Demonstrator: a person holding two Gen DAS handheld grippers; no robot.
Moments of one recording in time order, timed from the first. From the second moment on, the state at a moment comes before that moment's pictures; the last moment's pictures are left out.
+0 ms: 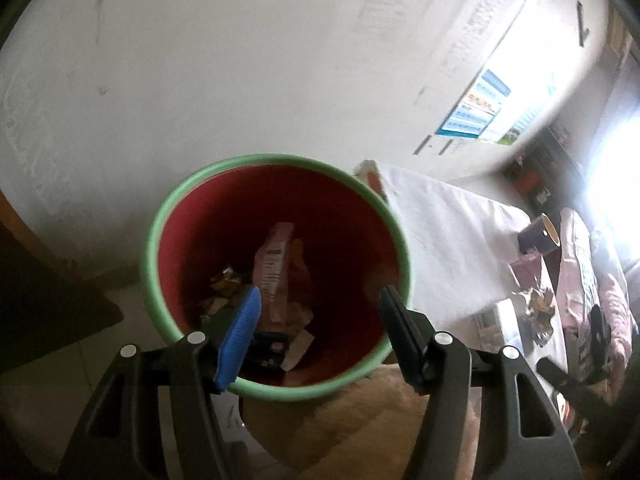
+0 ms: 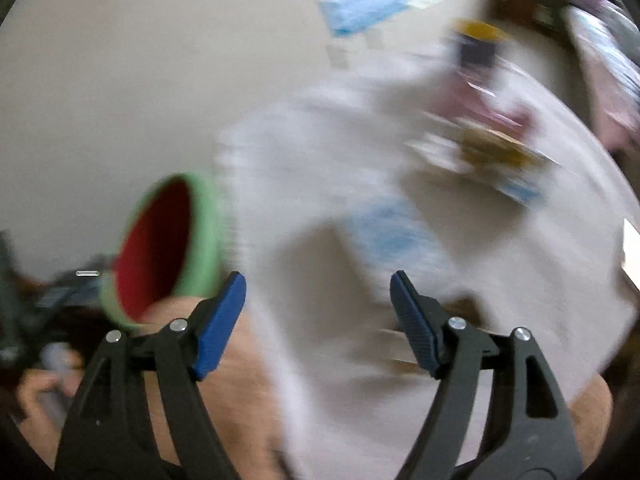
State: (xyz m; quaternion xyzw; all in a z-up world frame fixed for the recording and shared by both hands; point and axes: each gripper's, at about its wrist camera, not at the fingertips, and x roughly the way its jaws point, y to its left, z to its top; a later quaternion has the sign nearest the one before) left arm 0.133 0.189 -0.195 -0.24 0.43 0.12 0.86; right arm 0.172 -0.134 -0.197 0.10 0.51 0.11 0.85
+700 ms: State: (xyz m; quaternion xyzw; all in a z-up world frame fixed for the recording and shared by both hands) left arm 0.239 -0.022 -0.197 -0.11 0.50 -0.04 0.86; right arm 0.146 -0.195 -0.261 0.13 0.53 0.09 0.83
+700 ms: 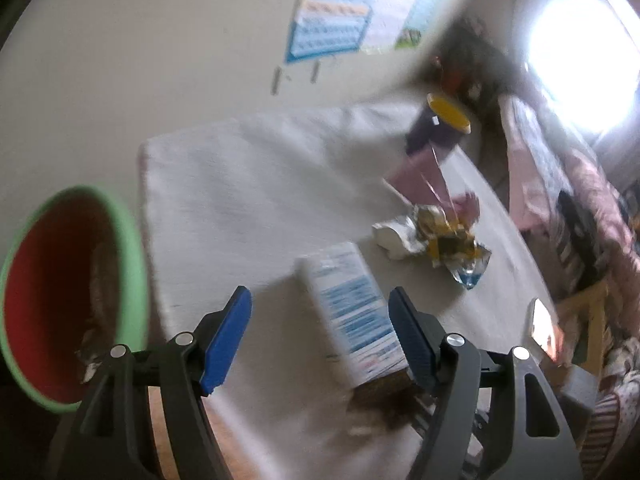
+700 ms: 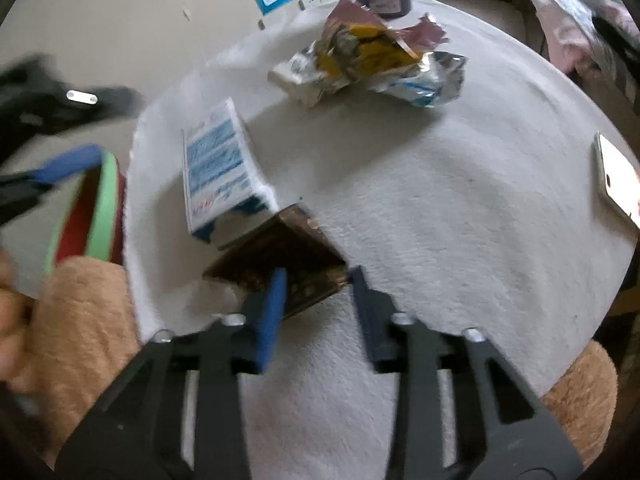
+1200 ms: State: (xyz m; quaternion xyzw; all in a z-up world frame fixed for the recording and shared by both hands) left arm 0.260 -0.065 -0.270 -0.03 0.60 -0.01 0.80; right arm 0.142 -0.239 -0.261 0.20 0.52 0.10 0.82
